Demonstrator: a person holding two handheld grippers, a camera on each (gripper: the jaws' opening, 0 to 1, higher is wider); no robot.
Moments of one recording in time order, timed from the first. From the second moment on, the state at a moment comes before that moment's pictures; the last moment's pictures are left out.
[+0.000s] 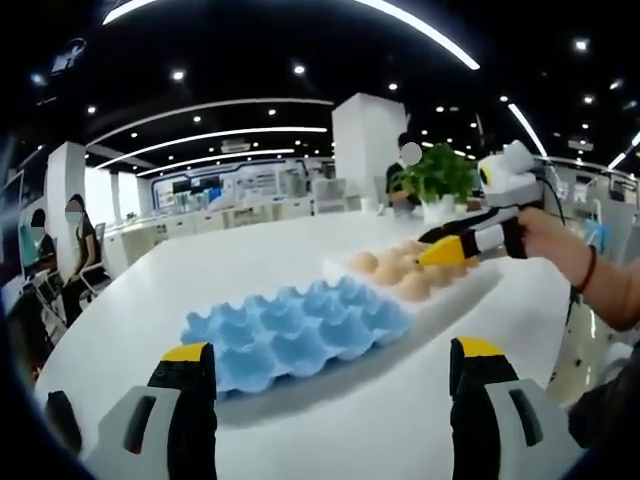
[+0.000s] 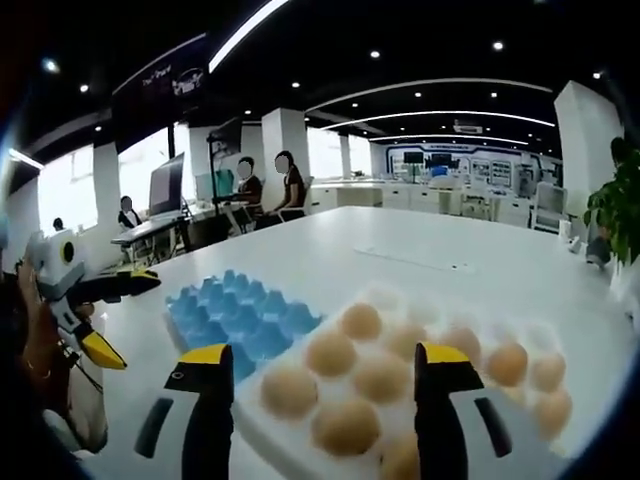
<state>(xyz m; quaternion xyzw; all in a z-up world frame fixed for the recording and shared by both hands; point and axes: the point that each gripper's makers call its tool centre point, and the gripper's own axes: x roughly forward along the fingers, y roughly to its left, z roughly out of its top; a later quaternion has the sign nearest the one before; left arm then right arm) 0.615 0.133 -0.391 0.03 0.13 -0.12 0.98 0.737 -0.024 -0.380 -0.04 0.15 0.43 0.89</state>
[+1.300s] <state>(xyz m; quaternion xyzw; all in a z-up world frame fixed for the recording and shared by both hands) 0.611 0.127 -0.394 0.04 0.15 -0.12 0.98 0.779 0.001 -0.394 -0.05 0.15 0.40 0.90</state>
